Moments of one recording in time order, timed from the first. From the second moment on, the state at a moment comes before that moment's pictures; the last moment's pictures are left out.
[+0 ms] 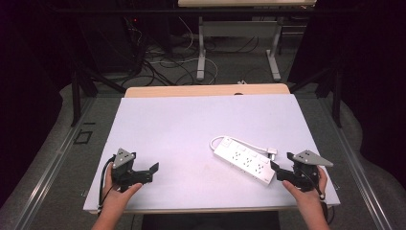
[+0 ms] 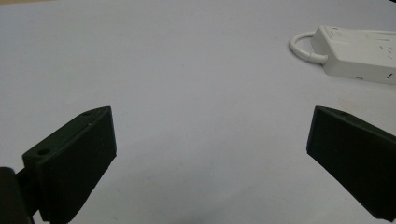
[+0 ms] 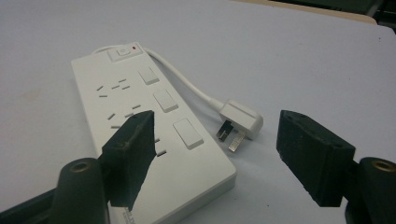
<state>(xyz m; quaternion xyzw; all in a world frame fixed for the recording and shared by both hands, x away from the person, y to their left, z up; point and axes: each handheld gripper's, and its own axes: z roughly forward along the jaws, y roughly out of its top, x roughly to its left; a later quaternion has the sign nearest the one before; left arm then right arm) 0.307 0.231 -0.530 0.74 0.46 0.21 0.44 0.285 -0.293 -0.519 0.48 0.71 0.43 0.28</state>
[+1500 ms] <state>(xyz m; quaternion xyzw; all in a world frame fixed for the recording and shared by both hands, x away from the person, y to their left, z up) 0.306 0.263 -0.522 0.70 0.51 0.21 0.45 0.324 -0.243 -0.496 0.42 0.78 0.40 0.22</state>
